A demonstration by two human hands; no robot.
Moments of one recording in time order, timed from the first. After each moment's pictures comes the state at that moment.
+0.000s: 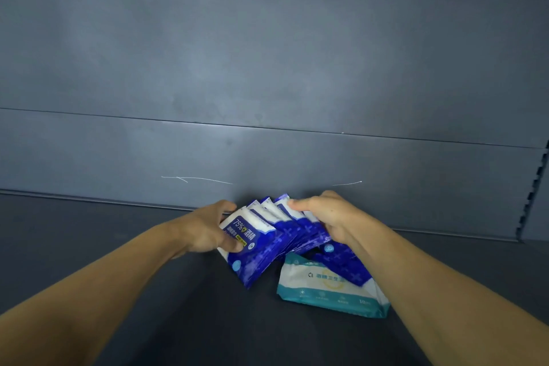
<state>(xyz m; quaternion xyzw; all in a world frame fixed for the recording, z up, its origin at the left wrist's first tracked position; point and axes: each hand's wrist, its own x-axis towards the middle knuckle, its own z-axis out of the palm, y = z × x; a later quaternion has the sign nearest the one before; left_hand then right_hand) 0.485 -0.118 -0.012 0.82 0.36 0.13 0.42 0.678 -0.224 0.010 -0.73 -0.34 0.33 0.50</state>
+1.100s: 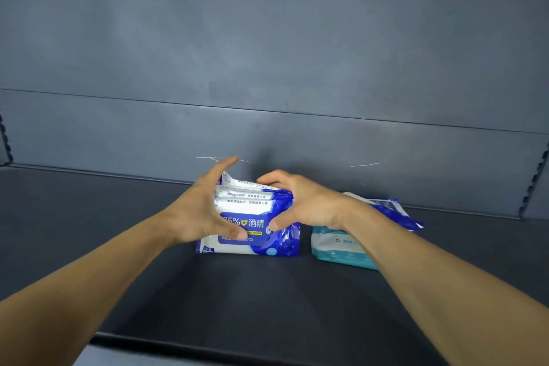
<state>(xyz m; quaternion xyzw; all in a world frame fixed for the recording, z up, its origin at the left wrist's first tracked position) 0.402 -0.155 -0.001 0.84 0.28 0.25 0.40 0.590 -0.247 0.021 -0.64 -0.63 0.29 0.32</state>
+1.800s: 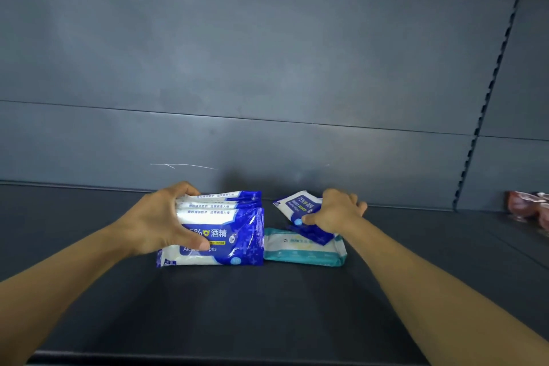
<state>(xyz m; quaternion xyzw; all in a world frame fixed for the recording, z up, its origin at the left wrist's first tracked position) 0.413 -0.177 0.007 0.86 0.34 0.21 0.33 0.685 -0.293 -0.001 -0.92 -0.36 -0.01 0.13</state>
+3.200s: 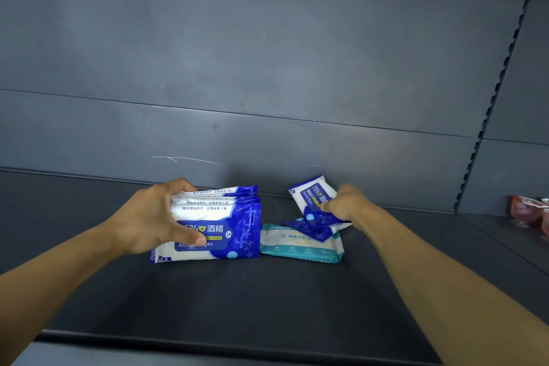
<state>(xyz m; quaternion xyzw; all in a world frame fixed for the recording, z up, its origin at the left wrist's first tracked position) 0.406 -0.193 0.006 0.85 0.36 0.23 0.29 0.716 -0.295 0.002 -0.90 -0.31 0.10 0.29</state>
